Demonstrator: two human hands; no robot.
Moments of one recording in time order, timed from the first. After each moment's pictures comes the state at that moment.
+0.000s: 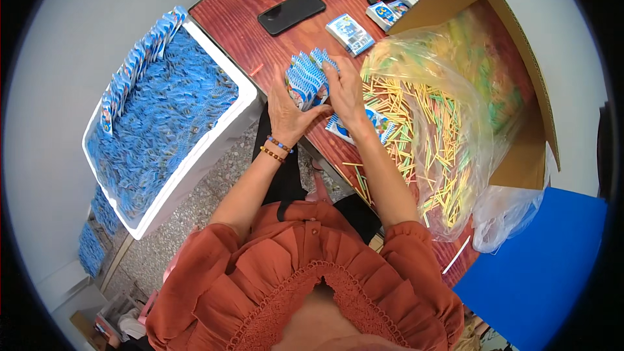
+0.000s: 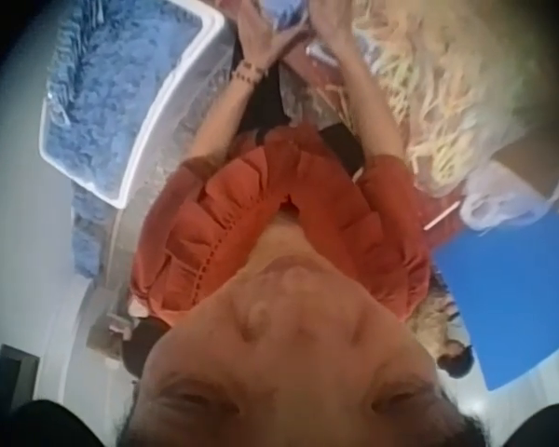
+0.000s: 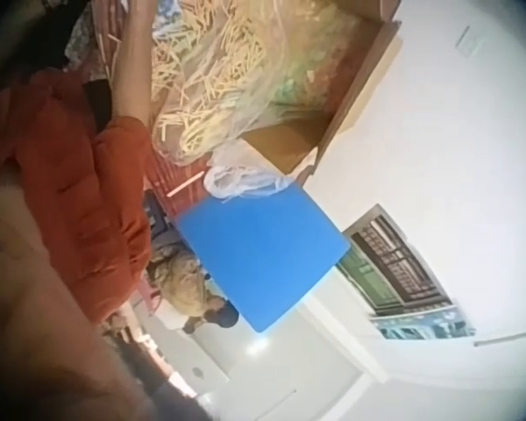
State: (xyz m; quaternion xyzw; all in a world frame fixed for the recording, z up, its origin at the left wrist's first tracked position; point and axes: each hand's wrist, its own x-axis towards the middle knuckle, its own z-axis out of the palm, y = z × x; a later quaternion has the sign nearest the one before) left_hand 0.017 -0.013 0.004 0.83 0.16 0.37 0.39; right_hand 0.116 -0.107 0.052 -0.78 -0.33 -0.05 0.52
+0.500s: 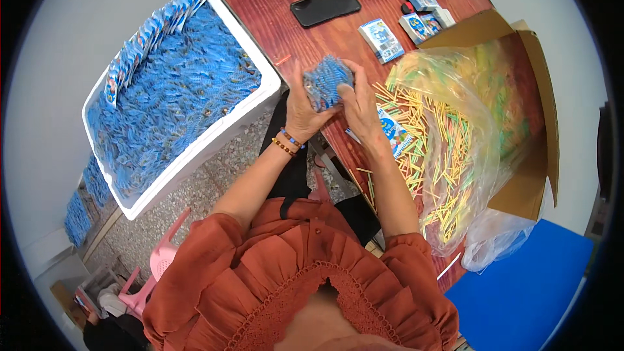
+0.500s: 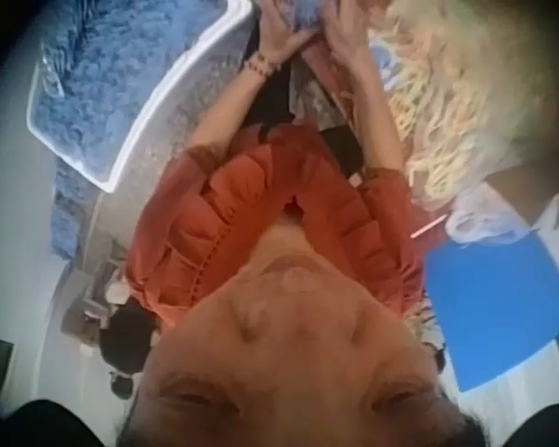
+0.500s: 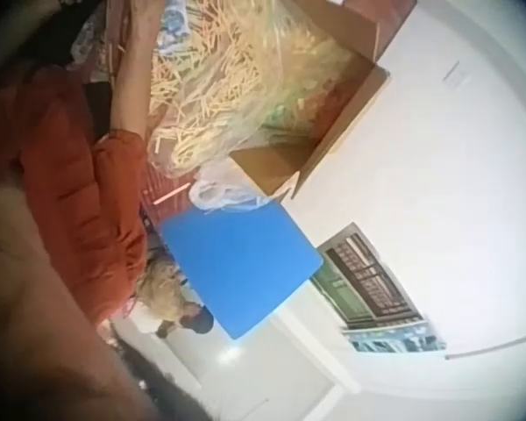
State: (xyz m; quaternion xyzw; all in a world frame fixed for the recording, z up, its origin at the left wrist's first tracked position) left_hand 0.014 0.005 -0.010 0.75 0.11 0.41 0.50; right_hand 0.093 -0.104 0.062 -0.74 -0.34 0.16 0.55
